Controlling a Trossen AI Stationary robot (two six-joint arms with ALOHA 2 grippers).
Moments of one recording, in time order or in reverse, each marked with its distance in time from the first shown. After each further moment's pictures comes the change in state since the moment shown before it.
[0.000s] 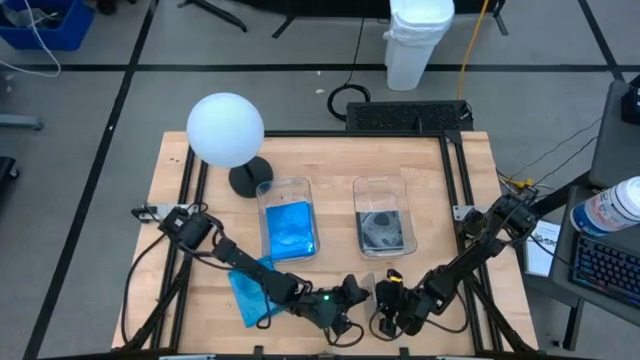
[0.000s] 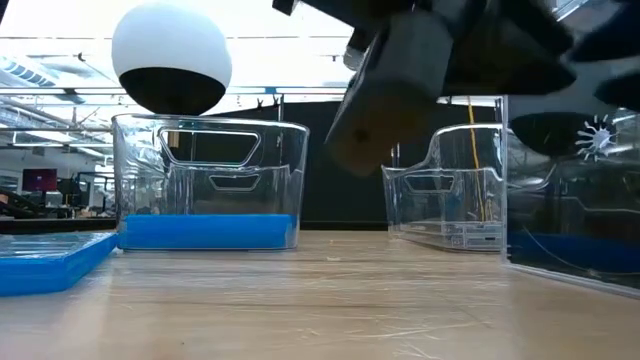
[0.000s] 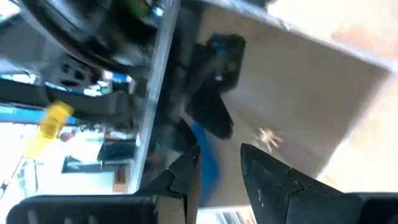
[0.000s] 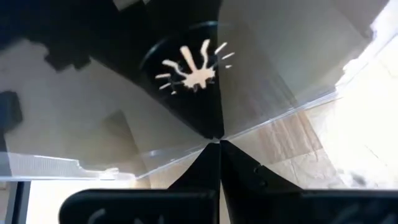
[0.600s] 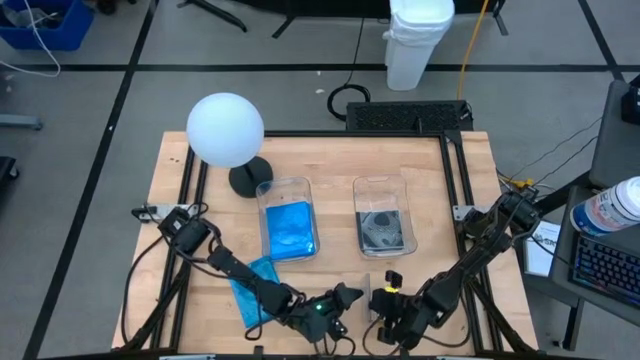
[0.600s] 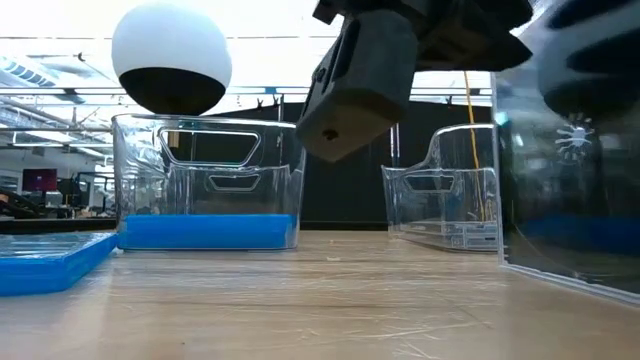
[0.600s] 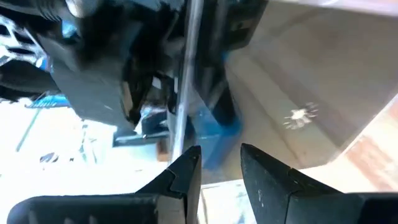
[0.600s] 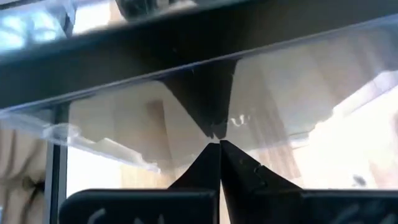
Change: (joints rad) left arm -0.066 0.002 -0.001 0.045 -0.254 0.142; right arm 0.006 -0.042 0.269 -0.439 0.045 -0.070
